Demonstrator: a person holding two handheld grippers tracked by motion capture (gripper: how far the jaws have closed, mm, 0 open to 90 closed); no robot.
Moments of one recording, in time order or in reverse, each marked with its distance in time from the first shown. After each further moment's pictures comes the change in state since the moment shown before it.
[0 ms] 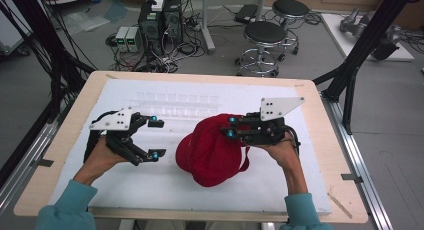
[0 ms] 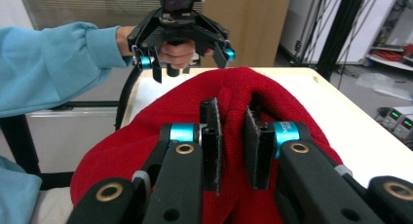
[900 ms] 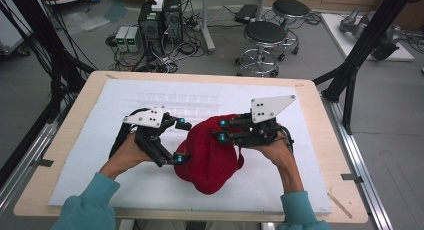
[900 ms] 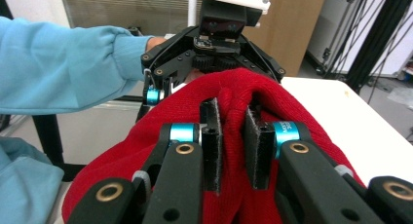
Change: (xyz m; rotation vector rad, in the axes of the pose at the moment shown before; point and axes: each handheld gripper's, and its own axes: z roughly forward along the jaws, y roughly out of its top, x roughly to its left) left arm -0.003 0.020 0.062 0.019 -0.163 -0.038; right arm 0.006 0.013 0.016 0.002 0.091 -0.051
